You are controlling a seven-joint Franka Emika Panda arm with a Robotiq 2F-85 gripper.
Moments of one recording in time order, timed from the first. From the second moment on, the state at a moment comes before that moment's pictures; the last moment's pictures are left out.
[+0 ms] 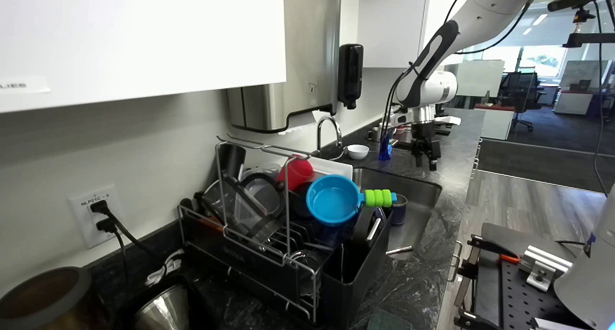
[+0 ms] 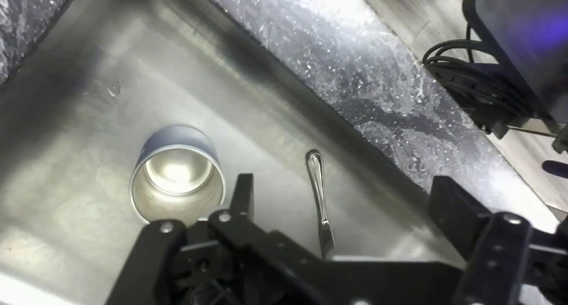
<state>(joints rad) -0.48 0.43 -0.25 -2.08 0.05 2.23 -1.49</state>
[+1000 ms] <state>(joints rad) -0.61 0.56 -0.10 -2.16 0.20 2.61 -1.74</state>
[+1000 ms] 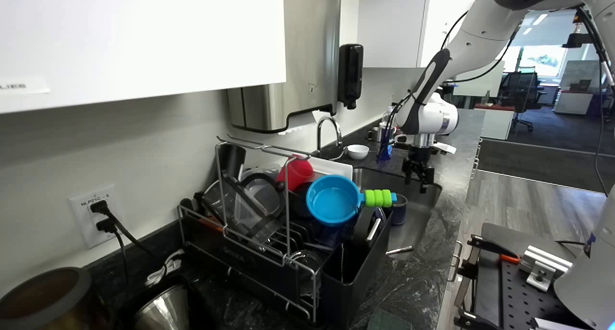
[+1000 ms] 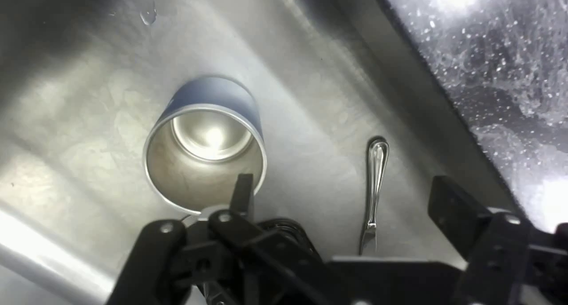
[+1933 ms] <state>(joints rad) -0.62 0.61 -0.08 -2.15 0.19 2.66 -1.74</state>
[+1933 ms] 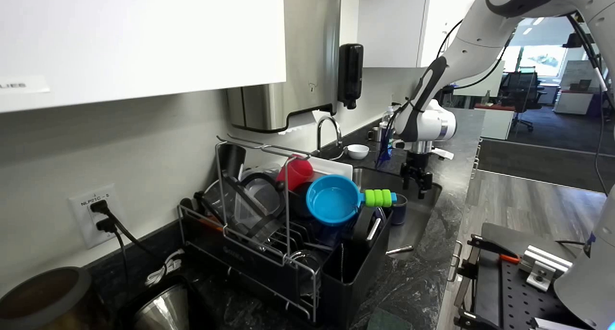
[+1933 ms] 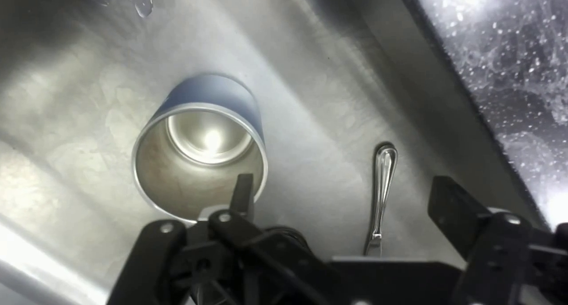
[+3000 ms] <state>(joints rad) -0.62 0.80 -0.03 -2.03 0.11 2.79 -1.74</state>
